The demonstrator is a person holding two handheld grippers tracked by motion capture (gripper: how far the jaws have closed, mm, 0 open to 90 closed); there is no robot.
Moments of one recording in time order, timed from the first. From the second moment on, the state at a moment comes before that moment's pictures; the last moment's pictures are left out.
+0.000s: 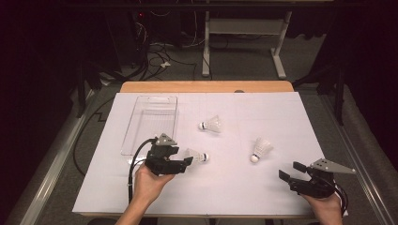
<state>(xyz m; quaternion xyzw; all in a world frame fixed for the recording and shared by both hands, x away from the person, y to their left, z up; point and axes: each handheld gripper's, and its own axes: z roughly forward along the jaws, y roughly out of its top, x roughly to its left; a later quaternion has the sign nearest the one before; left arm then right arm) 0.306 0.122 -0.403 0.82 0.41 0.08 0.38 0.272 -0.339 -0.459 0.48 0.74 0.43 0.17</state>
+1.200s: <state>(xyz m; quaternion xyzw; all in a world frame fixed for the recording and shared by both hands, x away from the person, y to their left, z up) 0.275 0.155 -0.427 0.81 0.44 0.09 0.37 0.272 -0.339 -0.459 0.48 0.74 0.43 0.18</state>
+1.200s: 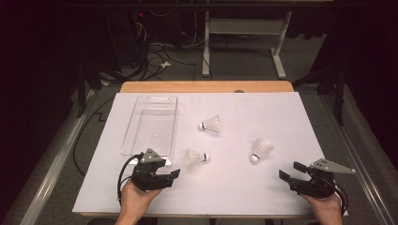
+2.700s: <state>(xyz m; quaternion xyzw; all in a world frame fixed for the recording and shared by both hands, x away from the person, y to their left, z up) 0.265 0.208 -0.440 0.77 0.49 0.17 0.37 0.272 -0.339 -0.459 0.48 0.74 0.43 0.18</state>
